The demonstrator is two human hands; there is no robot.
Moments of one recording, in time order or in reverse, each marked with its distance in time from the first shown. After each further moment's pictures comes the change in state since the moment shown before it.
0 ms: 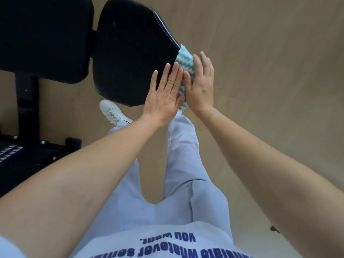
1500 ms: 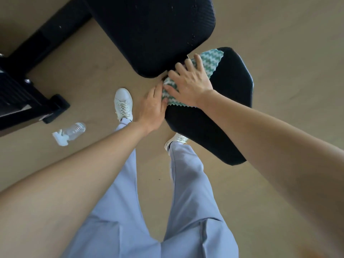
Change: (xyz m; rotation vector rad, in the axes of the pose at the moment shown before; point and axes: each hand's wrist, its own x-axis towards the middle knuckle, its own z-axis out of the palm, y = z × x) left_hand -0.060 -0.164 0.030 -0.776 0.230 -0.761; right_hand 0.102 -0.193 0.142 -0.973 -0.626 -1.156
